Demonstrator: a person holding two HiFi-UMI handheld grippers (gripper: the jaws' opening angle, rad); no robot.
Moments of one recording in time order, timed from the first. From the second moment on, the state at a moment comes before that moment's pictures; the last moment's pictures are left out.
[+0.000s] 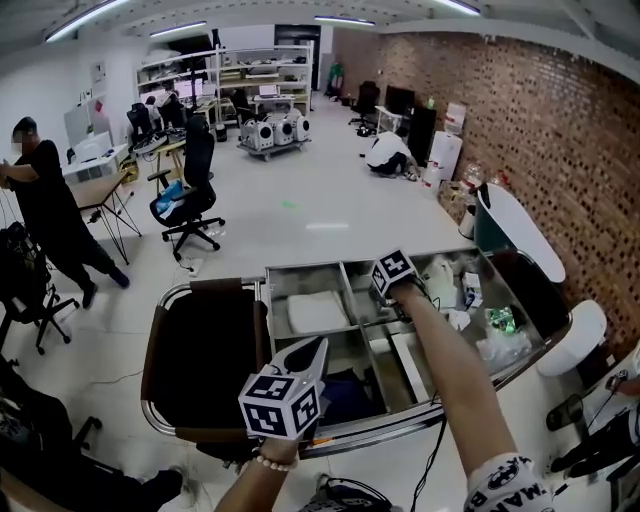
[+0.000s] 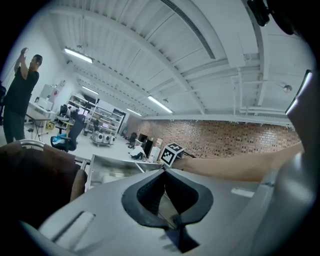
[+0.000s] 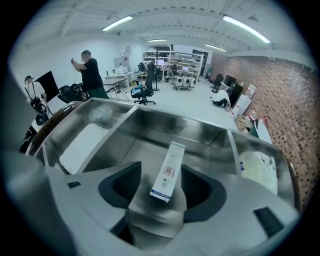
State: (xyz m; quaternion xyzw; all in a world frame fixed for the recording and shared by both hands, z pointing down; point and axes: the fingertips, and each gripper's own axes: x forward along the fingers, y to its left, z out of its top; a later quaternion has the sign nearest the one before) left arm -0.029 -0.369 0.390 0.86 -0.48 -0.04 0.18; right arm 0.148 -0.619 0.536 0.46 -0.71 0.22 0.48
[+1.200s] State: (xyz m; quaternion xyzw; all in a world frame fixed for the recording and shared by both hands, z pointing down) left arm -0.024 -0.345 0.384 0.86 -0.47 -0.06 0.16; right arm 0.154 -0.600 0.471 0.47 -0.76 0.21 0.40
